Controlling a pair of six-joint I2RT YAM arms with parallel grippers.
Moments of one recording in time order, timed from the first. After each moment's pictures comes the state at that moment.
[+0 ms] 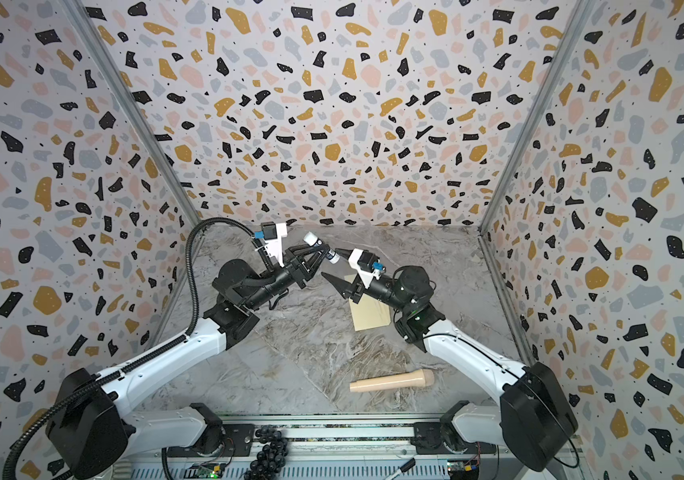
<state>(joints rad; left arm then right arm) -0.61 1.26 0.89 0.62 0.36 -0.59 0.64 1.26 0.81 0.72 -0.51 -0.14</state>
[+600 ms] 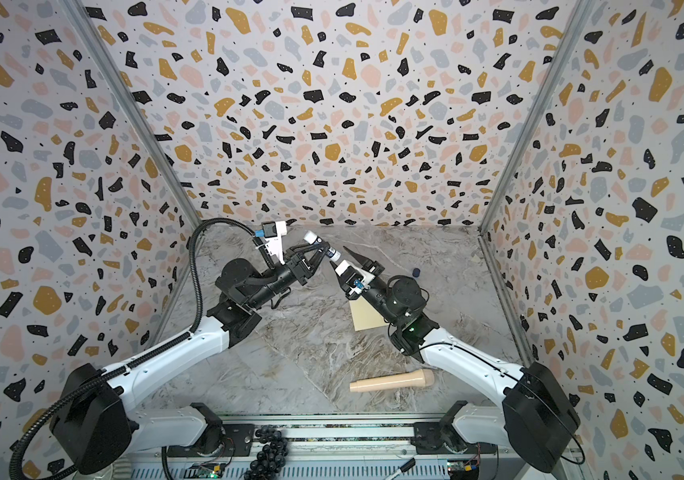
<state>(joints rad) -0.61 1.29 0.89 0.64 0.34 -0.69 0.74 1.25 0.76 0.75 -0.09 -0.56</state>
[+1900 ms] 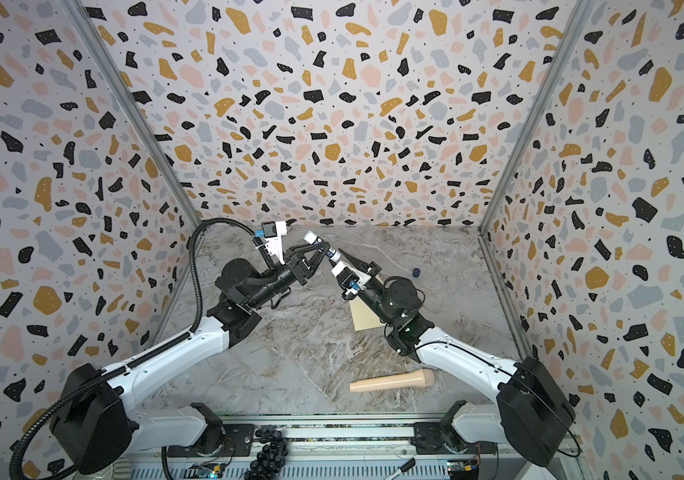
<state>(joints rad) -0.61 1.29 0.89 0.65 0.34 -0.69 0.76 1.28 0.76 0.80 -0.07 -0.57</state>
